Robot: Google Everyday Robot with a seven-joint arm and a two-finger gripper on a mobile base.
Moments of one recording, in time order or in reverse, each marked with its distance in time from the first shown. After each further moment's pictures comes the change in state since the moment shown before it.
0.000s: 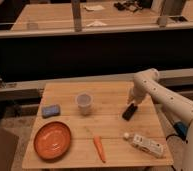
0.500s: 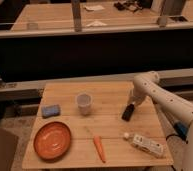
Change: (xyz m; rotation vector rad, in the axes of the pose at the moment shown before) arm 0.005 -0.005 -0.023 0.004 0.019 -0.018
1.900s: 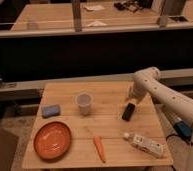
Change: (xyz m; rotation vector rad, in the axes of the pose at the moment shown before) arm 0.004 -0.008 -0.013 0.019 0.023 -0.079
